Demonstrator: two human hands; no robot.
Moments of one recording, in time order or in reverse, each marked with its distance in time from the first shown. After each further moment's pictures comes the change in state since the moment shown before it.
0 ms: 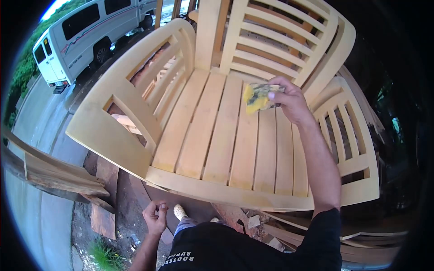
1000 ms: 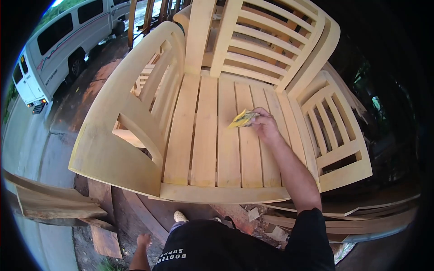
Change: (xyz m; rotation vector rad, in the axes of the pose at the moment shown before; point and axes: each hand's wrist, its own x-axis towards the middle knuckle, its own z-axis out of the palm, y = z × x) left_hand -0.038 -0.337 -0.184 0.413 -0.391 -1.104; right_hand -0.014 0.145 0.041 0.406 0.240 0.164
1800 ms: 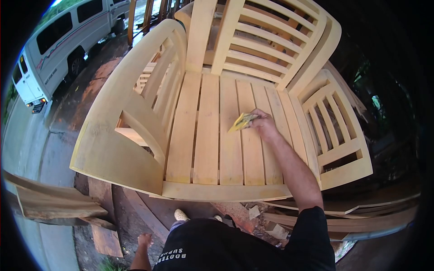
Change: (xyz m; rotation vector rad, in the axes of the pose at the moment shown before) left_hand -0.019 0.010 -0.005 -0.015 -0.027 -0.034; right_hand 0.001 0.005 0.005 -0.176 0.049 0.042
